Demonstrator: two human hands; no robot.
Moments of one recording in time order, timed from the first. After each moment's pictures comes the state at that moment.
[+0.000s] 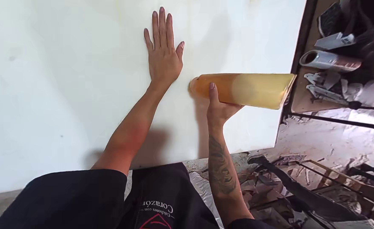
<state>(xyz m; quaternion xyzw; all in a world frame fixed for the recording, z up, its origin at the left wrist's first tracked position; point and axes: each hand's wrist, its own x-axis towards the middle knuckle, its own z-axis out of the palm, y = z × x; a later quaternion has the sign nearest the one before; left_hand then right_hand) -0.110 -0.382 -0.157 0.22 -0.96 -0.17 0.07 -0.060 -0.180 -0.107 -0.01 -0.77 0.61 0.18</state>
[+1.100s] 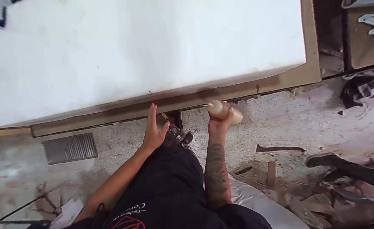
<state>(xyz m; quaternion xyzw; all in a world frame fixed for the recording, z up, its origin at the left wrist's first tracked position) 0.437 -0.190 -0.084 0.19 -0.87 -0.45 0.03 0.287 0.046 -0.164 -0.30 -0.34 0.89 -0.03</state>
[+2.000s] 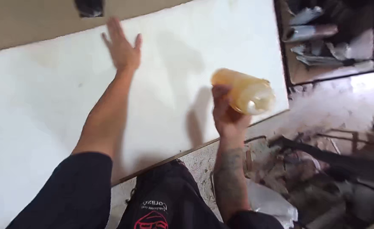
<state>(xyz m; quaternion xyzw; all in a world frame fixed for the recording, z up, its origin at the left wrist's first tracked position) -0.050 -0.598 -0.146 0.21 -0.95 -0.20 0.09 0.090 -0.241 0.035 -0.18 -0.13 0.96 -0.19</state>
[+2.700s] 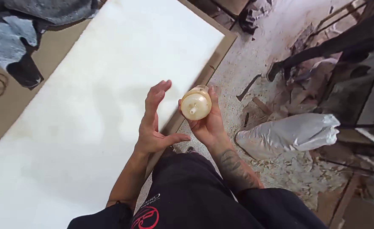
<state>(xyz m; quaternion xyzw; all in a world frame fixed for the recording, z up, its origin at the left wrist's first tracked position) 0.239 -0.326 0.068 -0.40 -0.62 -0.67 0.07 0.302 -0.148 0.081 -0.24 -0.17 0.96 -0.01</state>
